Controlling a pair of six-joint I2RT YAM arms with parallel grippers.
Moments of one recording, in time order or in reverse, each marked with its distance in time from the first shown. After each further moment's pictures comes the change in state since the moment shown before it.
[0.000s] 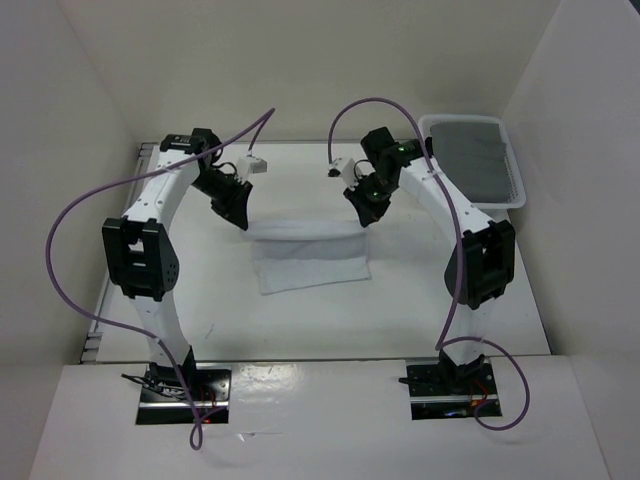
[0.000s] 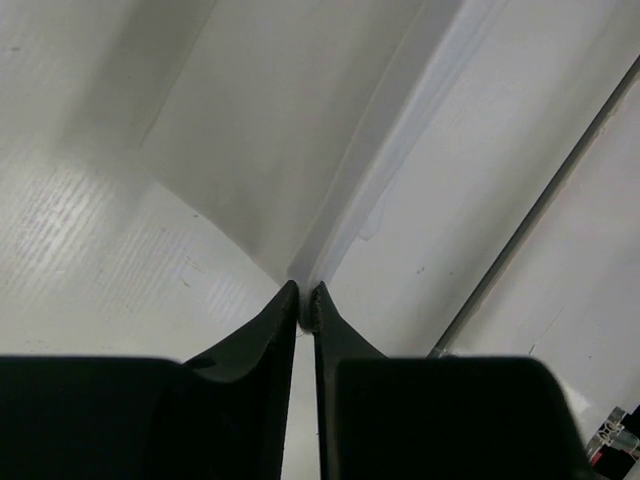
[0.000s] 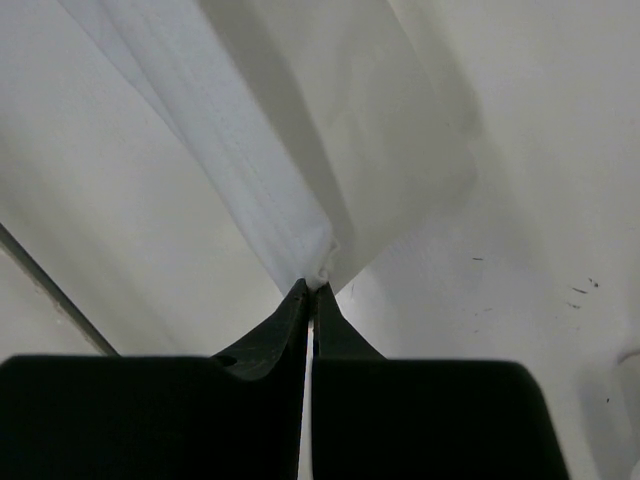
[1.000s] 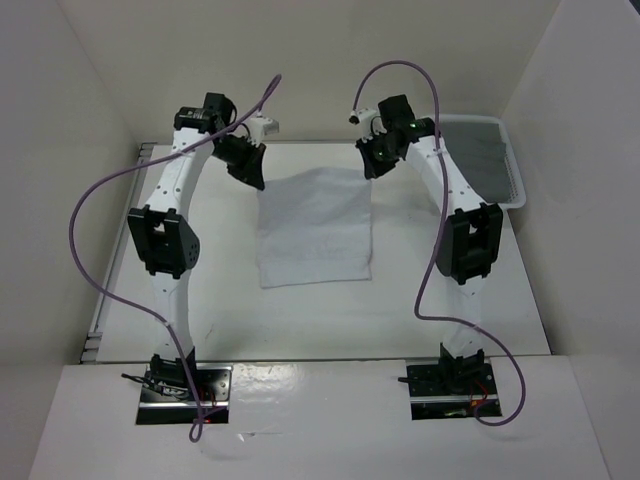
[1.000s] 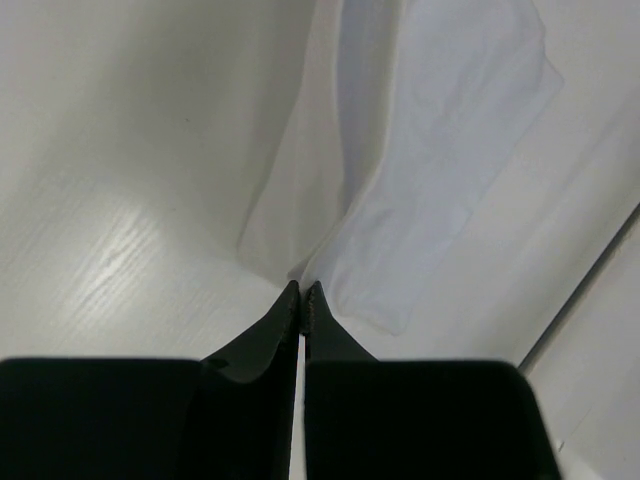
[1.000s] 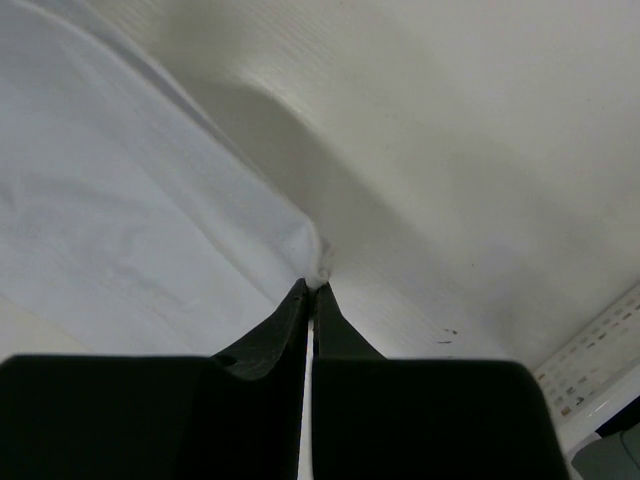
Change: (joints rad) left arm -0.047 0.283 0.555 -0.002 -0.011 -0.174; right arm -0.133 0.239 0.323 0.209 0.078 0.260
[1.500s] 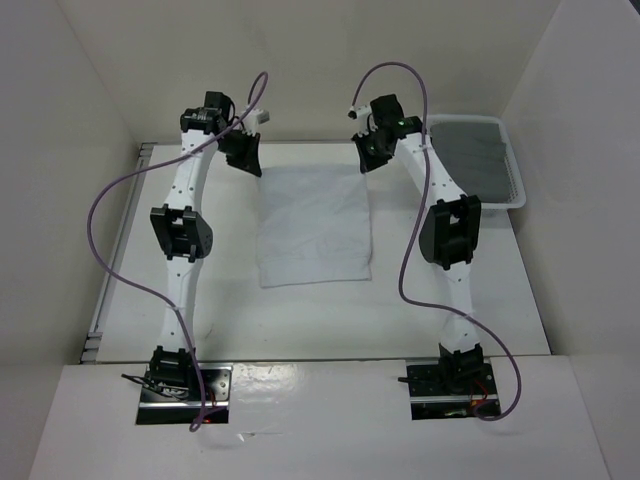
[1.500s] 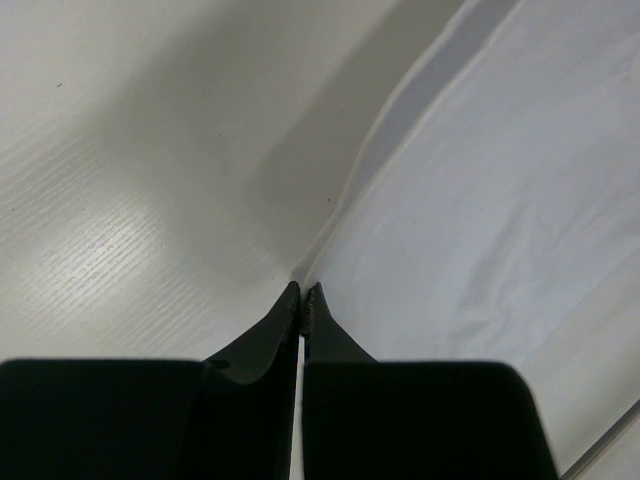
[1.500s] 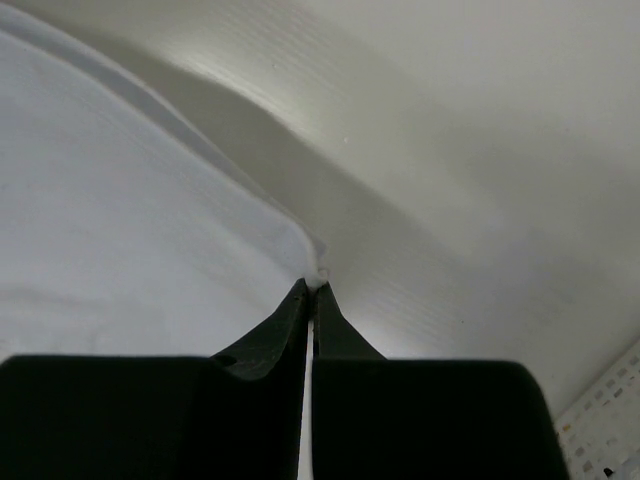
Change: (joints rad) left arm 0.049 0.380 0.476 -0.001 -0.082 -0.188; right arm -0.006 0.243 0.256 0.010 0.066 0.122
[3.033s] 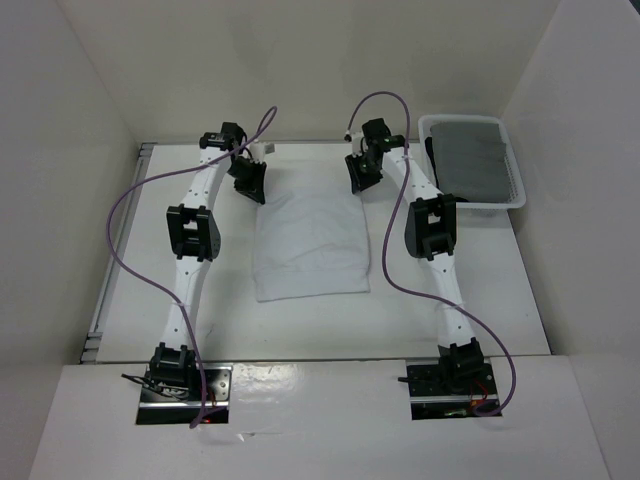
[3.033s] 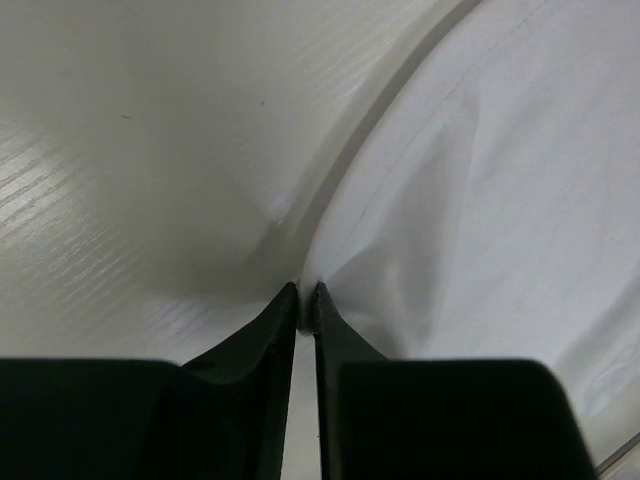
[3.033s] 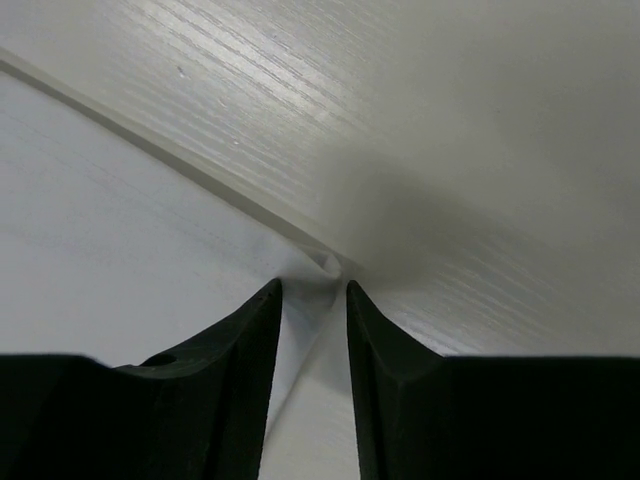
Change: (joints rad) left arm -0.007 0.198 -0.046 0.031 -0.042 -0.045; right arm -0.016 0.302 0.142 0.021 -0.051 0.041
